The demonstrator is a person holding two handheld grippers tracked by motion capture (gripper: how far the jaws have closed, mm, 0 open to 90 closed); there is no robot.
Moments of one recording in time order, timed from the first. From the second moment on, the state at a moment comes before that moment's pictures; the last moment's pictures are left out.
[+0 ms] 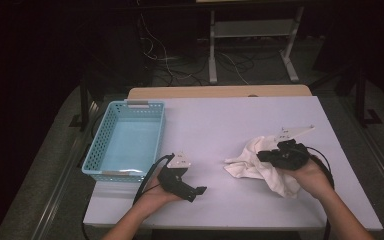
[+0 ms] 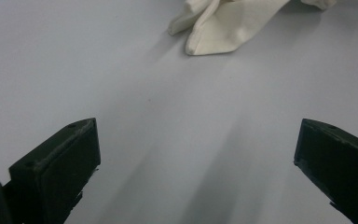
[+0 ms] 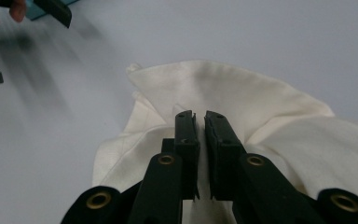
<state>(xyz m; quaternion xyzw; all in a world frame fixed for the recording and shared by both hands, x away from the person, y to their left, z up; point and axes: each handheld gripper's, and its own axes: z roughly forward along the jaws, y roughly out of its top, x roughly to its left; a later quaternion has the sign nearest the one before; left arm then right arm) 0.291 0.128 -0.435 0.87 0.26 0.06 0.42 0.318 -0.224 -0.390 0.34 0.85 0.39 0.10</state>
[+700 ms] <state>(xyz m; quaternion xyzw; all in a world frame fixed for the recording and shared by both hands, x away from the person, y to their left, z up) 0.291 0.128 -0.435 0.87 0.26 0.06 0.42 0.366 -0.198 -0.375 0.37 0.82 0.42 0.14</state>
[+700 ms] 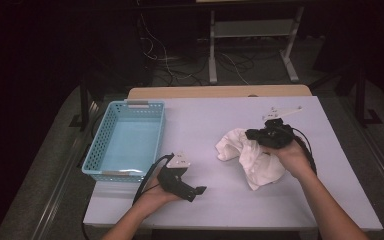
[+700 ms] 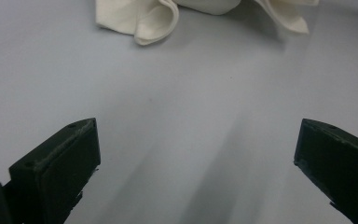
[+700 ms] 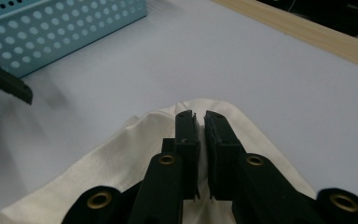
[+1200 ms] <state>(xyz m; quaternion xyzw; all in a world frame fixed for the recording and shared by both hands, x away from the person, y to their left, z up) 0.291 0.128 -0.436 0.87 0.26 0.06 0.41 0.407 -0.197 -0.383 0.41 0.80 0.42 0.14</state>
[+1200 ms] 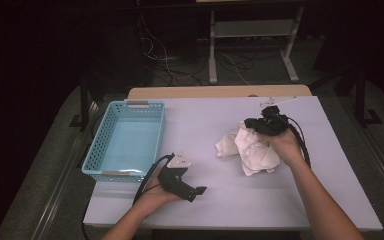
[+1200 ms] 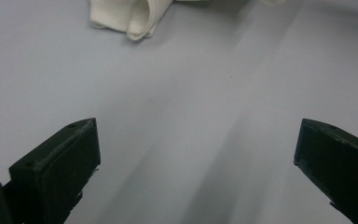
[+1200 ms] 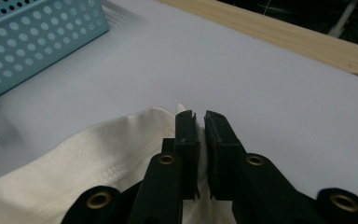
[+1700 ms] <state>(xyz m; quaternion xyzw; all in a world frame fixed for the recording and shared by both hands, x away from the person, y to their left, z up) 0.292 0.128 -0.436 0.87 0.26 0.06 0.41 0.396 -0.195 -0.396 0.40 0.81 0.41 0.10</state>
